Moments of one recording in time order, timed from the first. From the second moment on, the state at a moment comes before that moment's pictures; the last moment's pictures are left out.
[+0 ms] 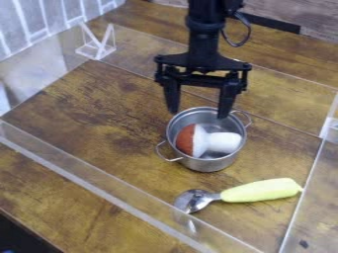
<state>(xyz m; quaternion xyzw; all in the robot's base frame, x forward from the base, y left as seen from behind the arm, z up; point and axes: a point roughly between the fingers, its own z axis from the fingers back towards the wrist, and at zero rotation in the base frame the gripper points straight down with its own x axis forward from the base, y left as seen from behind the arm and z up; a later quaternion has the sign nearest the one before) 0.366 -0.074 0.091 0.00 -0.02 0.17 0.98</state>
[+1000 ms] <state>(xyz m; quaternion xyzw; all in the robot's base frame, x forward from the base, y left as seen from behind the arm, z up) 0.412 -0.059 0.069 -0.01 -0.10 0.26 0.96</state>
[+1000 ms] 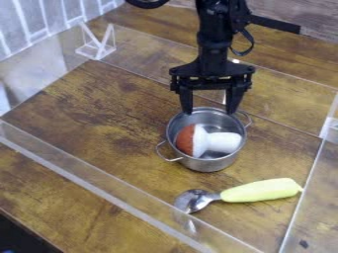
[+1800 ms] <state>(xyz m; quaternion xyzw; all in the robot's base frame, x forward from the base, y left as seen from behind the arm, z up) 0.427 -0.053 0.060 0.01 -0.11 0.26 0.96</state>
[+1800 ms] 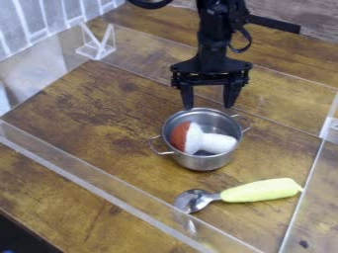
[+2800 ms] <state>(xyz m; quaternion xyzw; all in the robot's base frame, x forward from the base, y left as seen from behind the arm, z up) 0.428 -0.051 0.045 0.01 -0.11 0.28 0.95</state>
